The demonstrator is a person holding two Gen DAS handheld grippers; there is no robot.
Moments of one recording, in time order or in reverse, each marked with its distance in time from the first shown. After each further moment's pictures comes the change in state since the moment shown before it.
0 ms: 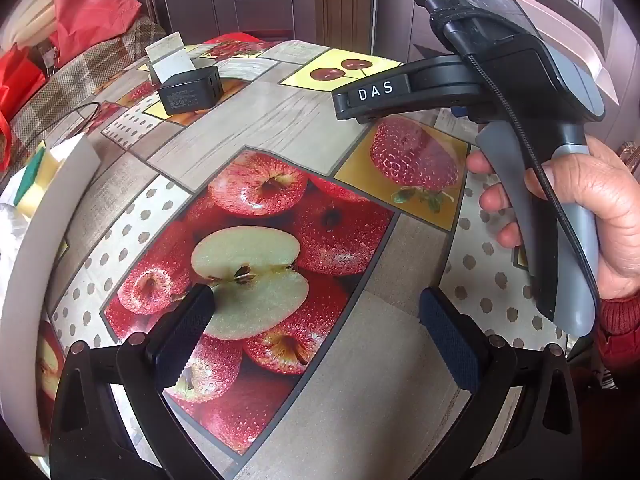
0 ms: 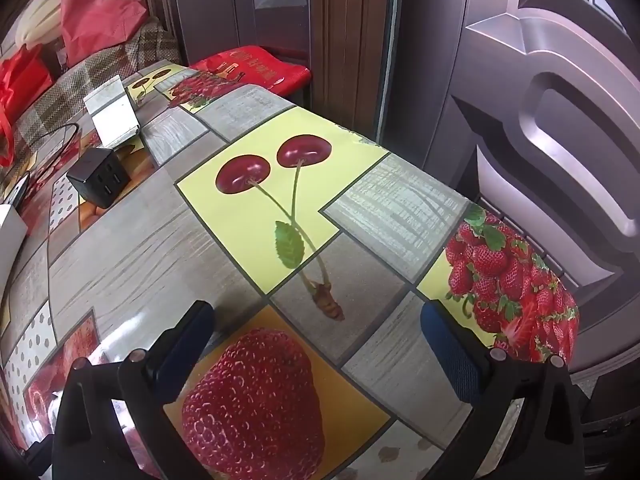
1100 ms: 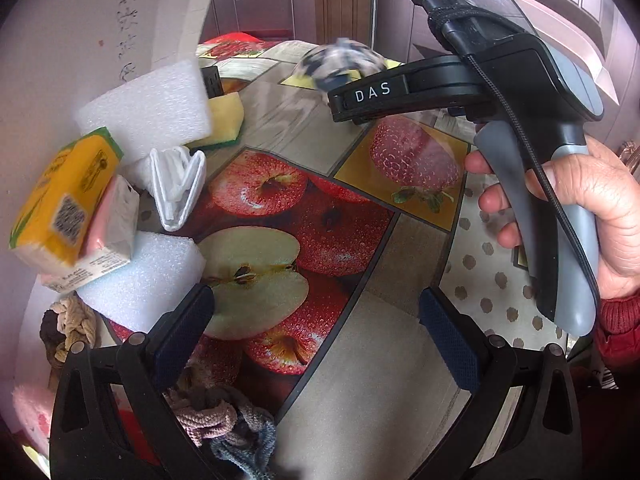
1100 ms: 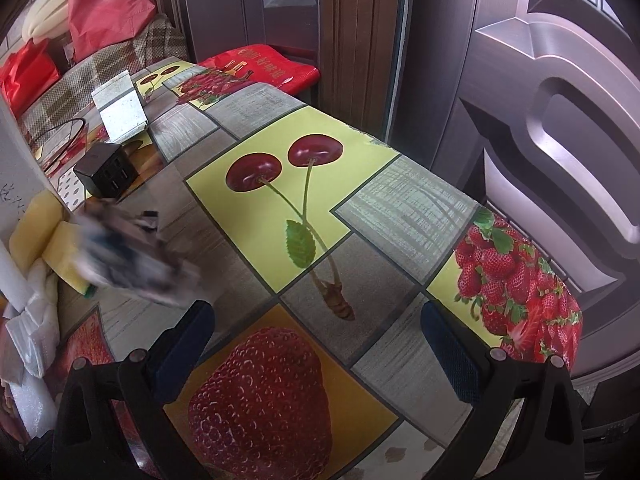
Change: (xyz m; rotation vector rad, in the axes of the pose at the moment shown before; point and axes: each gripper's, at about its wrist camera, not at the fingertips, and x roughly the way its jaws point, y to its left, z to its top) left arm 0.000 0.000 0.003 0.000 0.000 0.000; right arm 0.001 0.006 0.000 -0.009 0.002 0.008
